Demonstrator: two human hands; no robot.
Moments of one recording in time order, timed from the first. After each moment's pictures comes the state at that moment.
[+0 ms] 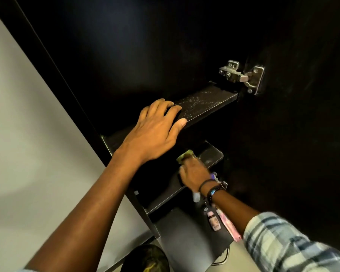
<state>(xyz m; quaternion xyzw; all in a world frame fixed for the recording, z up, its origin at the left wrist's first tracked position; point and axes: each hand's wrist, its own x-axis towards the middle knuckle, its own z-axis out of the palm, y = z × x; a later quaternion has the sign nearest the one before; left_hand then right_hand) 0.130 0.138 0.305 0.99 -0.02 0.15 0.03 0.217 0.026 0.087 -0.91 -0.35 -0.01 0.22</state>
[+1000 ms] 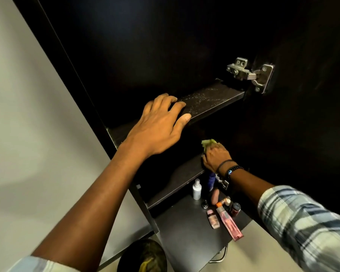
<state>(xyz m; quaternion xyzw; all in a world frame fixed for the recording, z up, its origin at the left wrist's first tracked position) 0.128 0.140 0.304 0.99 -0.01 0.16 0.03 0.293 -0.011 0.091 -0.94 -0.35 -0.05 -0.01</state>
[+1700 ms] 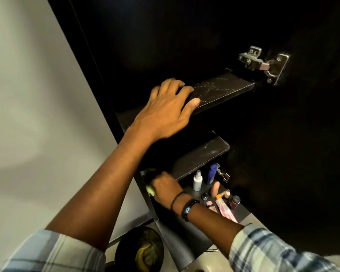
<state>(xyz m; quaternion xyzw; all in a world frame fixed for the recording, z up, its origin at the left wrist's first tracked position) 0.131 0.142 0.302 0.98 -0.01 0.18 0.05 0.115 0.079 0.082 -0.84 -0.52 0.06 0.14</state>
